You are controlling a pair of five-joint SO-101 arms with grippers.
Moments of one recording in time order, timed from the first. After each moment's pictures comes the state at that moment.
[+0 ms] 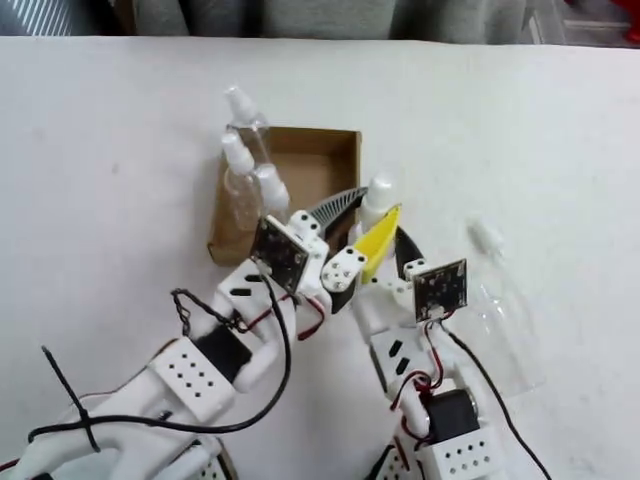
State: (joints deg) left arm 38.1 -46.2 70.5 -13.1 5.5; right arm -19.4 -102.5 95.4 24.3 -3.9
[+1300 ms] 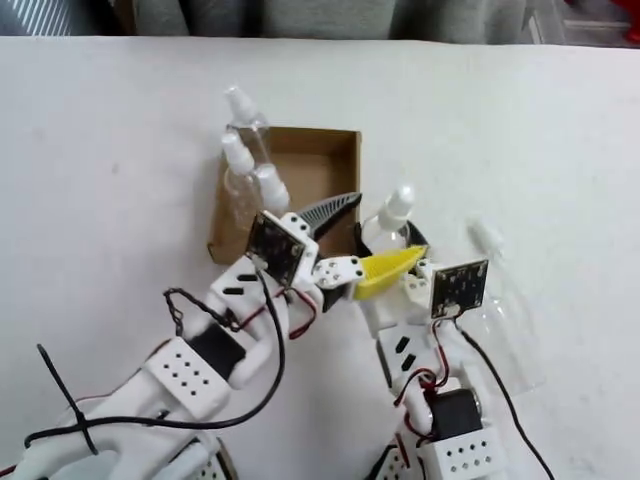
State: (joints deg) left arm 36.2 -46.8 71.6 -9.5 5.4; right arm -17.1 -102.5 95.4 23.8 -5.9
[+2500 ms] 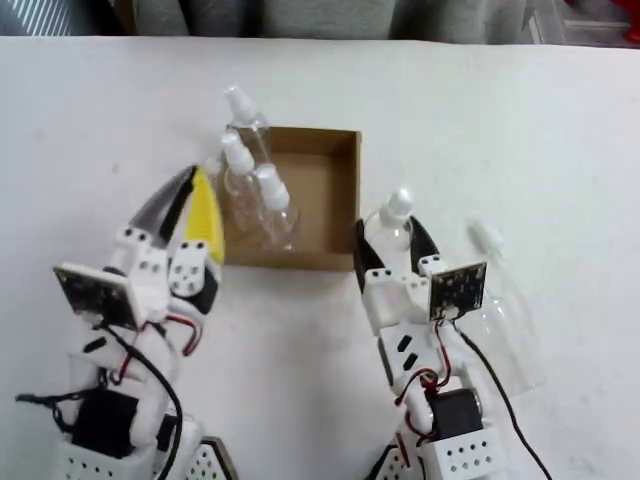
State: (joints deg) left arm 10.2 -91.8 70.4 26.9 5.4; right arm -16.4 -102.5 95.4 20.1 -2.5
